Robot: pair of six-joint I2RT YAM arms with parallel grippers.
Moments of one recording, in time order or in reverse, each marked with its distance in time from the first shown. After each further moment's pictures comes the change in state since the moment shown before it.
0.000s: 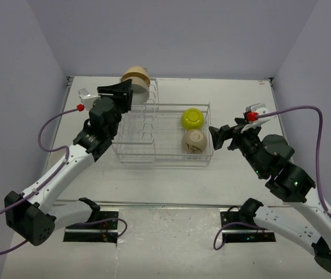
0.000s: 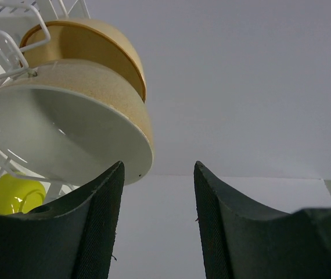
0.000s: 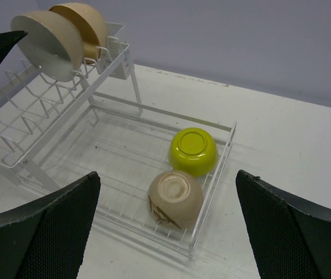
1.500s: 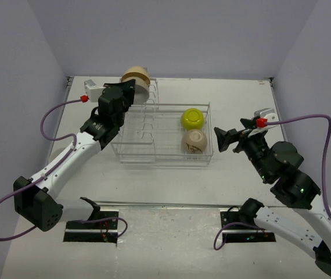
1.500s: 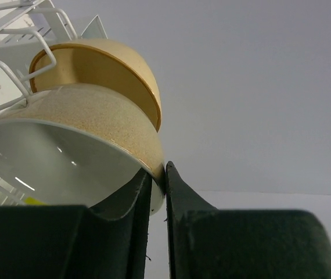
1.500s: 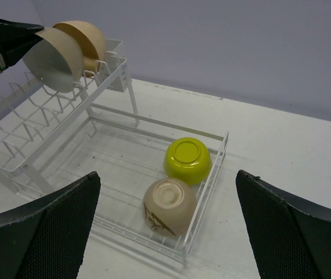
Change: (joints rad) left arm 0.000 0.152 0.151 -0.092 -0.055 0.084; right arm 0.000 -0.078 -0.034 0.029 0.011 -0.037
